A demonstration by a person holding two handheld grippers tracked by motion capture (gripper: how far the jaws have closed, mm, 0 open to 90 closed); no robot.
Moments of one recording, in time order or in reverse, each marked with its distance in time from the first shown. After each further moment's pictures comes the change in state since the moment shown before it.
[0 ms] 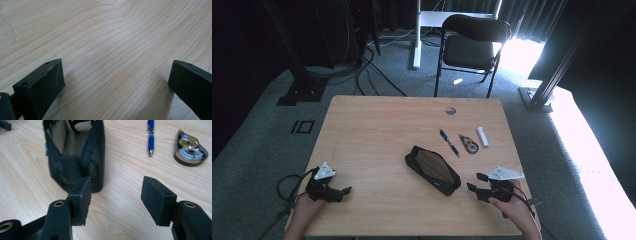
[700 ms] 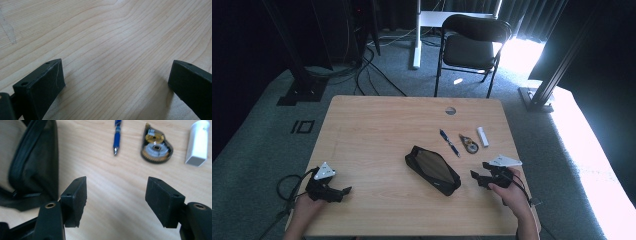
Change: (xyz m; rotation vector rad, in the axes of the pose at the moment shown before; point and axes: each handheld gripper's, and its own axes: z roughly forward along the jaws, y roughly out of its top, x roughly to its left) left arm 0.000 0.000 0.000 -0.002 0.000 -0.001; right arm -0.039 0.009 0.025 0.031 -0.125 0.046
